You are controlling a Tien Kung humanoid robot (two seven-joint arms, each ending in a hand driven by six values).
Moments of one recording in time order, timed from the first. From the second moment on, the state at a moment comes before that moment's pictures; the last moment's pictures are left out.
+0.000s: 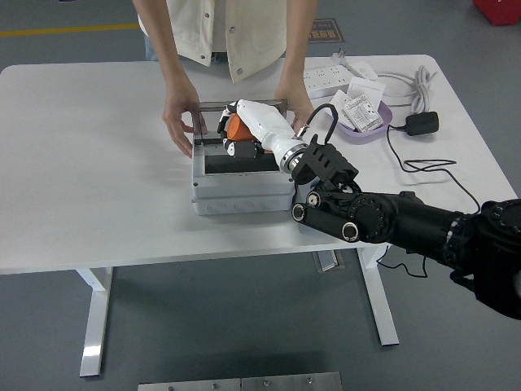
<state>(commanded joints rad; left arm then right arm) -0.13 0.26 -0.51 -0.18 0.51 0.04 0.16 1.07 0.00 0.01 0.73 -1.09 -0.54 0.07</state>
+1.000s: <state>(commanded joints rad) -0.13 0.26 -0.52 -0.18 0.53 0.04 0.16 1.06 0.00 0.04 0.76 -1.13 -0.46 0.04</state>
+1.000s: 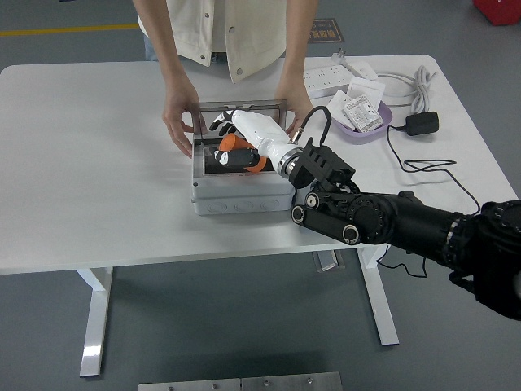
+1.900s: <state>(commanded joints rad) -0.11 0.26 -0.50 -0.18 0.50 0.04 0.16 1.15 0.00 0.24 0.94 -1.21 -0.37 -0.06</state>
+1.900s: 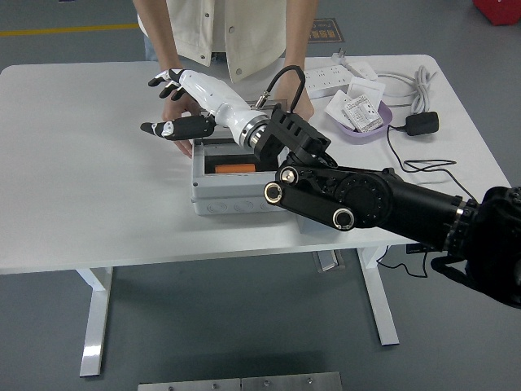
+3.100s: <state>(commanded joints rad) -0.13 0.26 -0.50 -0.18 0.51 0.04 0.16 1.19 0.00 0.04 0.69 -1.04 -0.32 -0.04</state>
